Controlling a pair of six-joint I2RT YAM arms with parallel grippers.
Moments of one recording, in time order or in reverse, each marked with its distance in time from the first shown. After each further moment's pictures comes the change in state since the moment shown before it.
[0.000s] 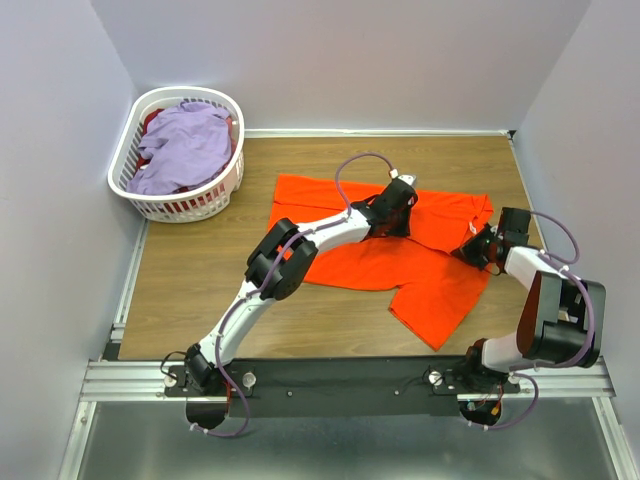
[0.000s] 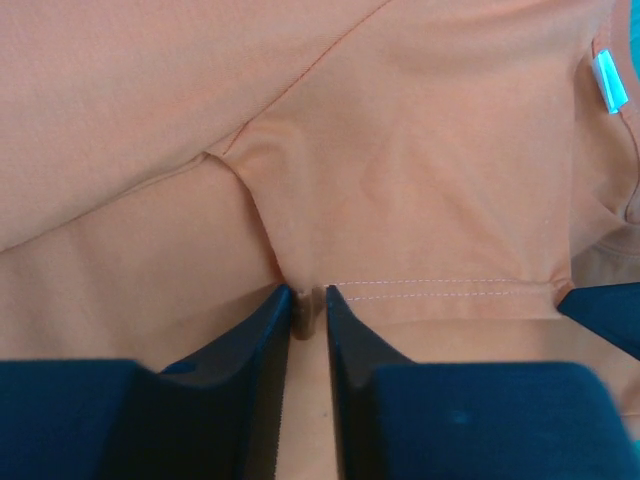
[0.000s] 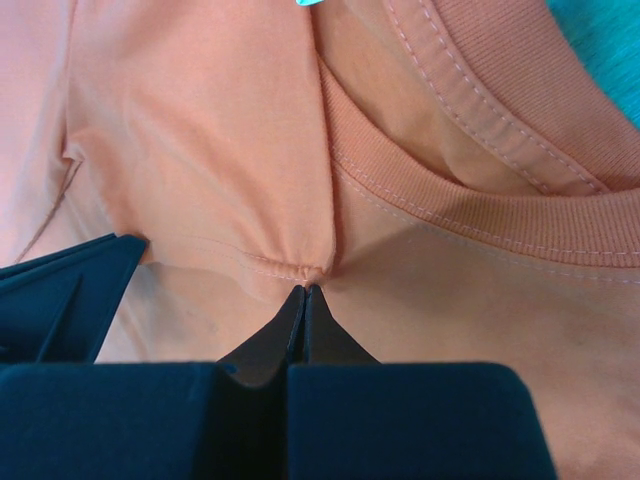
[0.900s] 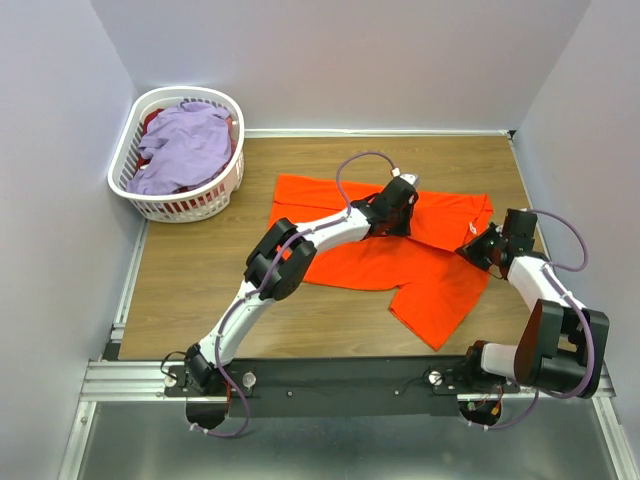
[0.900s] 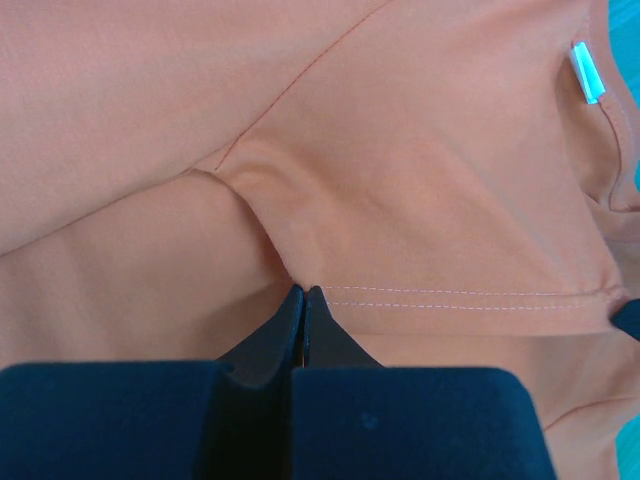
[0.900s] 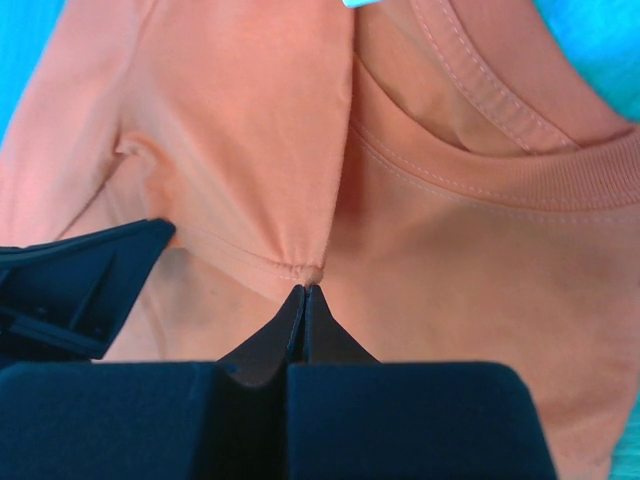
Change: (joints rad) left arm 0.000 -0.009 0.008 -0.014 0.020 0.018; right arm 0.000 -0.164 -0.023 -0.052 0.028 -0.003
